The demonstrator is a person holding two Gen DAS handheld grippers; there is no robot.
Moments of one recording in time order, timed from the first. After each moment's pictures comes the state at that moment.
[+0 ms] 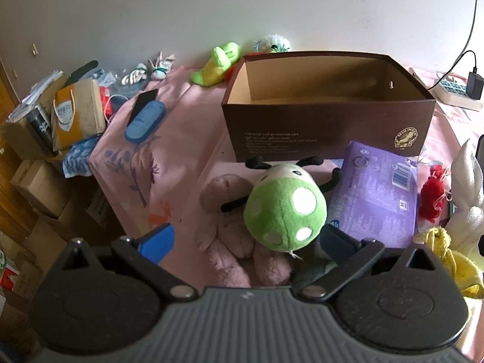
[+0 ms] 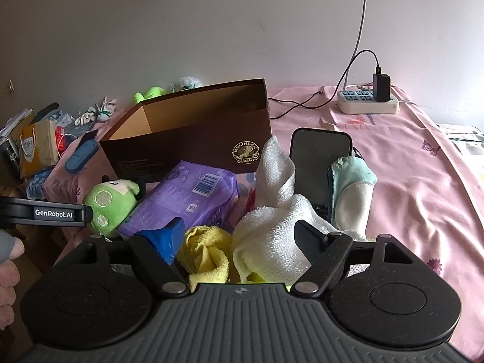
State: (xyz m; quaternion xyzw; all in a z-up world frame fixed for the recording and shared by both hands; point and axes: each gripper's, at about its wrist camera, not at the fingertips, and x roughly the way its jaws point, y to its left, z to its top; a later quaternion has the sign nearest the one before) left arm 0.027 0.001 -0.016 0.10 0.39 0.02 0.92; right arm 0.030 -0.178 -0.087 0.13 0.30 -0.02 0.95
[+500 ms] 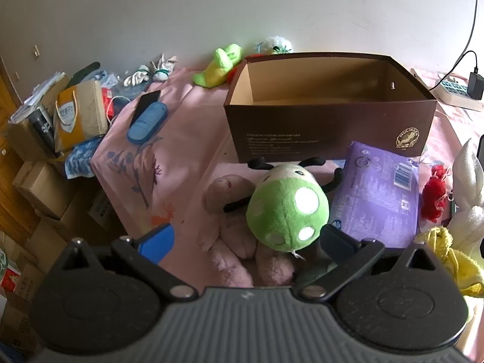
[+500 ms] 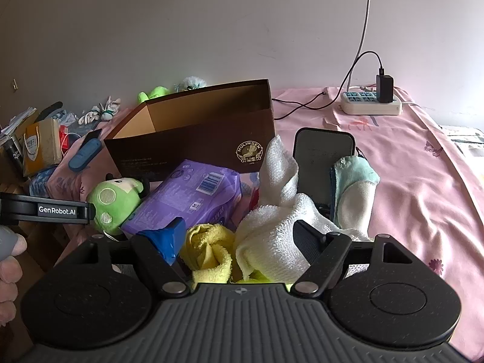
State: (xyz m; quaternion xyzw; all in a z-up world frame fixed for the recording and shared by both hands) left arm 0.027 0.003 -0.015 0.10 0.39 0.02 0.92; right arm 0.028 -0.179 -0.088 0.13 0.29 -0.02 0.95
